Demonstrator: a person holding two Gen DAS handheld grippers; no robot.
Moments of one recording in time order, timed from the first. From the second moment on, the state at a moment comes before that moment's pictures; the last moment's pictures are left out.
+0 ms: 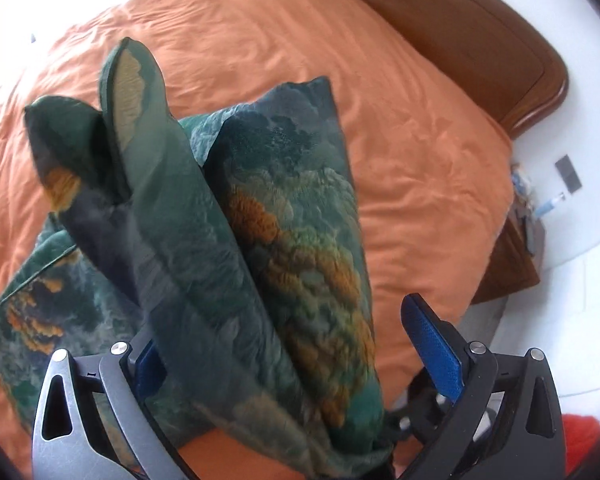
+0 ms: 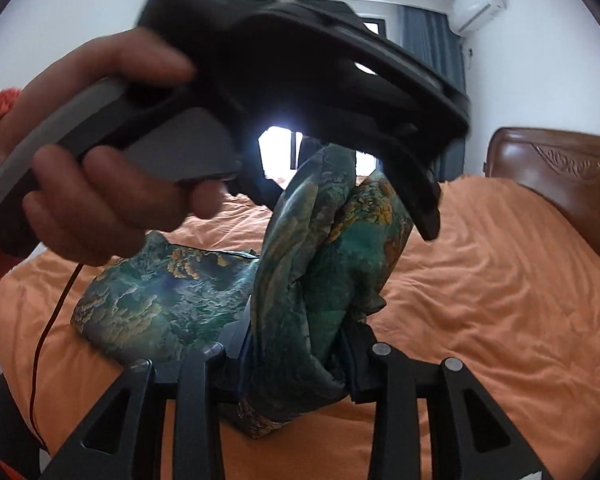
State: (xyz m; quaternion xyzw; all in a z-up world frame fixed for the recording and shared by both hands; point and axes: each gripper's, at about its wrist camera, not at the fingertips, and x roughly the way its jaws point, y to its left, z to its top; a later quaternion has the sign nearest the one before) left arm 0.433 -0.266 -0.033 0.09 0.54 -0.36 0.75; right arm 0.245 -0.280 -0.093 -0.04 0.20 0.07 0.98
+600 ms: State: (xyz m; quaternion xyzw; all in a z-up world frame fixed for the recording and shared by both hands) left arm 0.432 -0.165 -0.039 0.07 0.55 -0.29 0.78; right arm 0.227 -0.198 -0.108 -0.19 0.18 0.13 0.96
